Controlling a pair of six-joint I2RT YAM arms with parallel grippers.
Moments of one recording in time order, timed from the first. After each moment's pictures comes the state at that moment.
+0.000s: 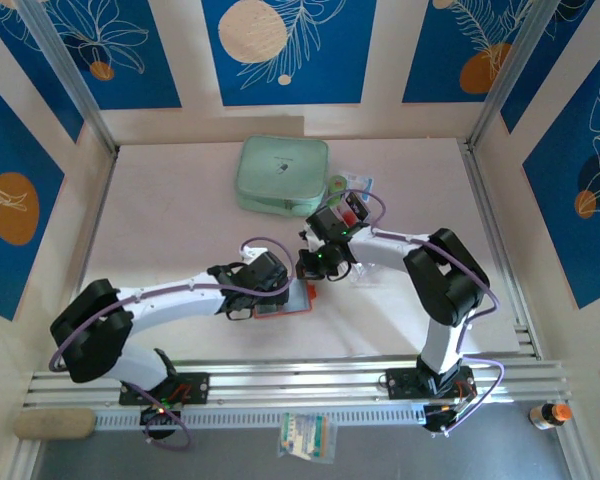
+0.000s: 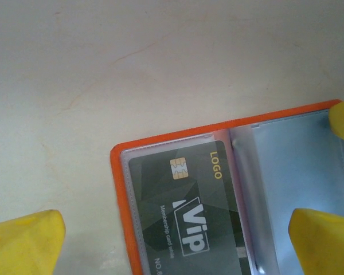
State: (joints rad) left arm -0.93 1.44 0.79 -0.49 -0.31 -0.82; right arm 0.66 1.81 1.06 -0.42 -0.41 0.55
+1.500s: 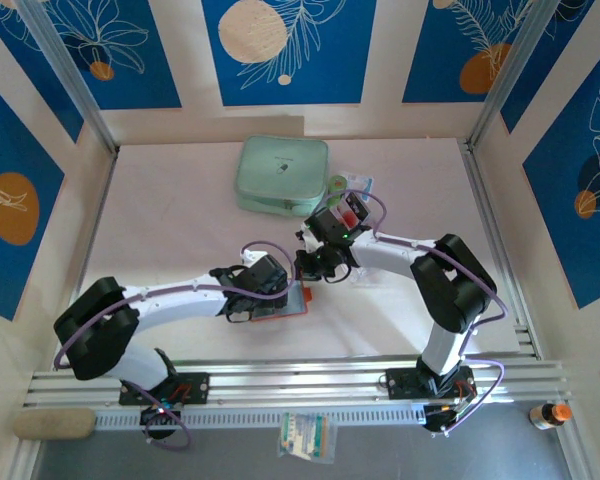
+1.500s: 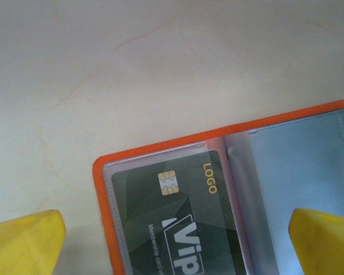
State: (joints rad) left arm -0.93 1.46 0.76 -0.46 -0.31 -0.81; right arm 0.69 1.76 1.04 -0.38 -0.45 0.58
